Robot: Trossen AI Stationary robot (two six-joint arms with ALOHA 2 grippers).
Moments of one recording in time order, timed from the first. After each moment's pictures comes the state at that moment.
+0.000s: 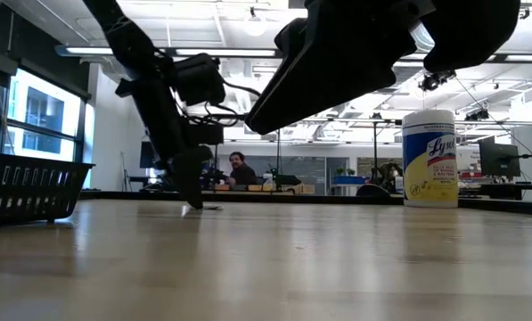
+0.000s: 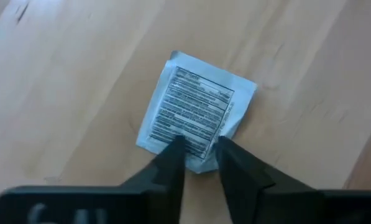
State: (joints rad) left arm 0.24 1.72 0.80 -0.24 -0.17 -0.23; right arm 0.49 1.95 1.28 -0.14 0.37 0.04
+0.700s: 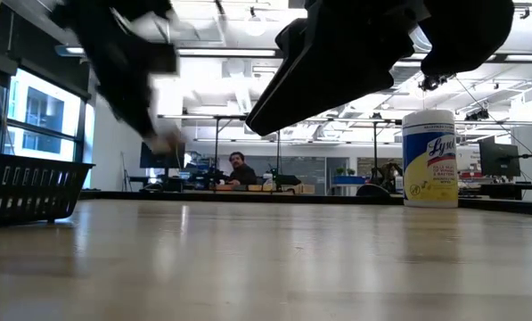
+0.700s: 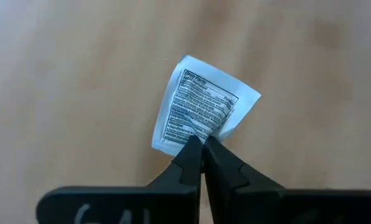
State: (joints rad) left arm 0.04 1.23 0.76 -0.51 -0.01 -0.34; right arm 0.49 1.95 1.28 -0.14 0.39 0.04
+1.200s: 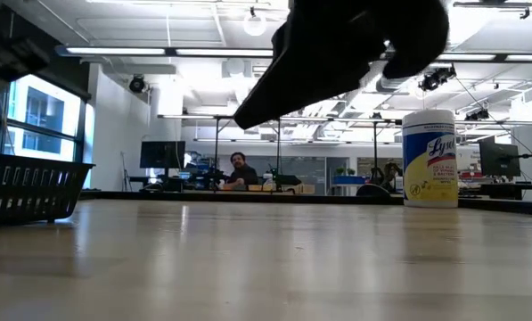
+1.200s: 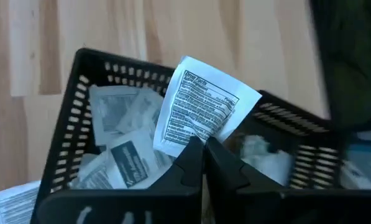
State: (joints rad) left arm -0.69 0.93 0.71 -0.76 -0.09 -0.62; right arm 0.46 1.95 1.28 -0.11 0.43 0.04
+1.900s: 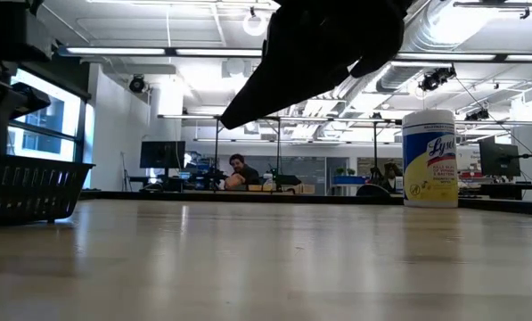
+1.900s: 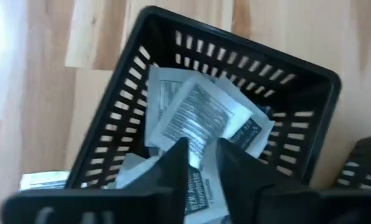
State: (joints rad) left arm -0.75 1.15 0.60 -0.64 -0.35 -0.80; right arm 0.41 1.95 1.28 -0.08 0.38 0.07
